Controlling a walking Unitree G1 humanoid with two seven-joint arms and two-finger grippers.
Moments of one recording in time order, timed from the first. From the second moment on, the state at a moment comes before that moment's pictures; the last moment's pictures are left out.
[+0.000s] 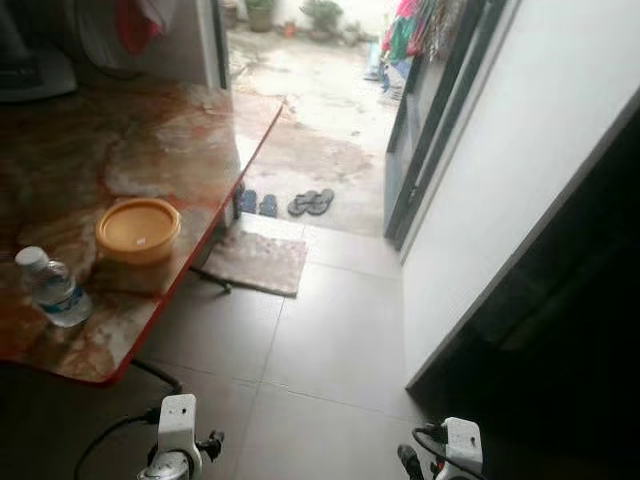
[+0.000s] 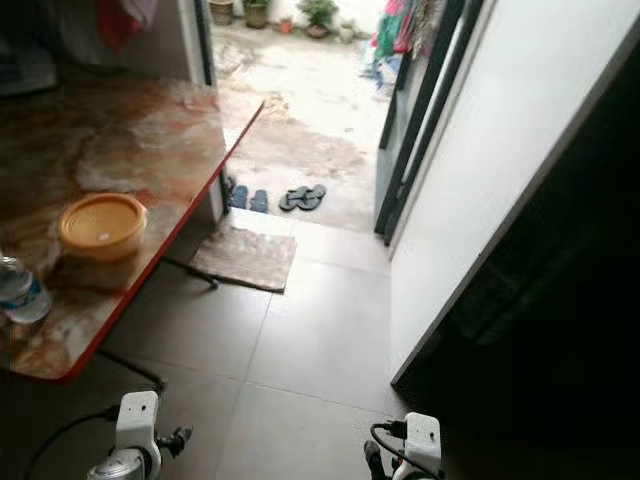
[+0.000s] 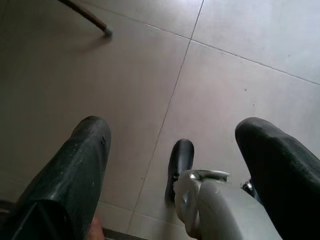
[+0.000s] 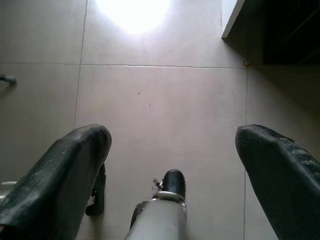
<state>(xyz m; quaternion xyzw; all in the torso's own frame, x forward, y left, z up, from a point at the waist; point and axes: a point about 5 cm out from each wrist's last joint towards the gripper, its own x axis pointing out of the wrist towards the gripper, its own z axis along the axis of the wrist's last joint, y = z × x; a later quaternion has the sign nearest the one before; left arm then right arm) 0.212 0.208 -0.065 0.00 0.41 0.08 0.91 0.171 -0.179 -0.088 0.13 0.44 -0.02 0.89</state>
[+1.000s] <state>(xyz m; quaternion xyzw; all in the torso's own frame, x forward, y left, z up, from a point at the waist) 0.219 0.219 -0.050 0.05 0.30 0.17 0.94 0.175 -0.181 -0.086 0.13 0.43 -0.02 0.89</state>
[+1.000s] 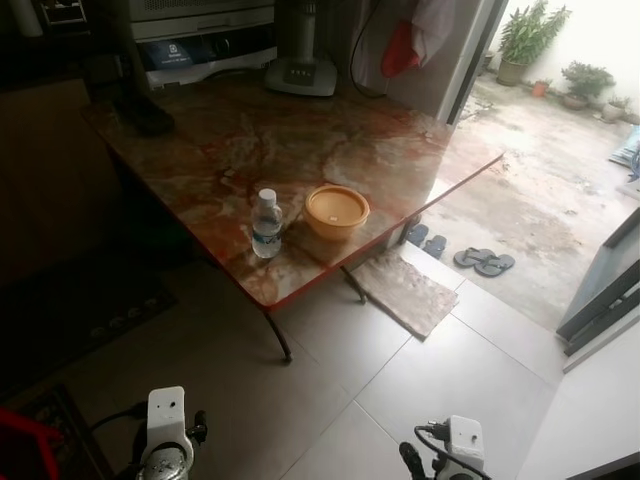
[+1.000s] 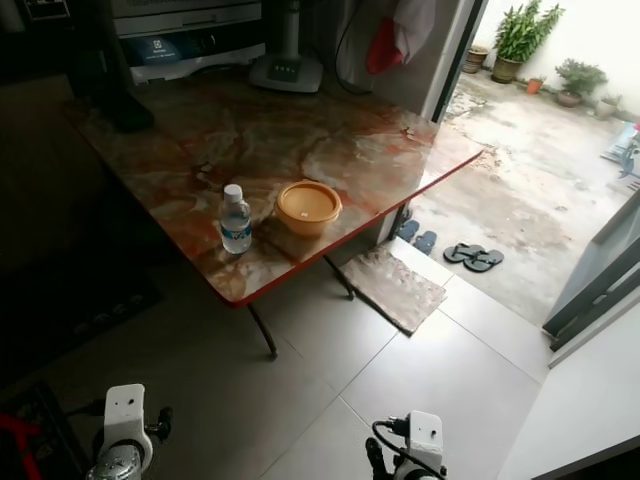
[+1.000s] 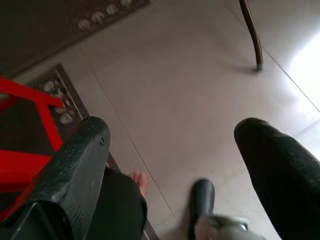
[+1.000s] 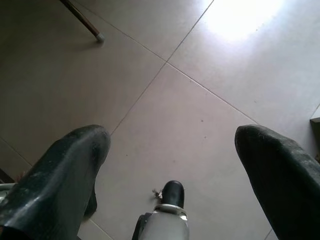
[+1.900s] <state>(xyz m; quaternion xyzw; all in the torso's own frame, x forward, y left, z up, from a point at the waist) 0.350 0.204 0.173 0.19 -0.24 0.04 0.95 0.174 -0.181 -0.087 0.13 0.44 -0.01 0.89</state>
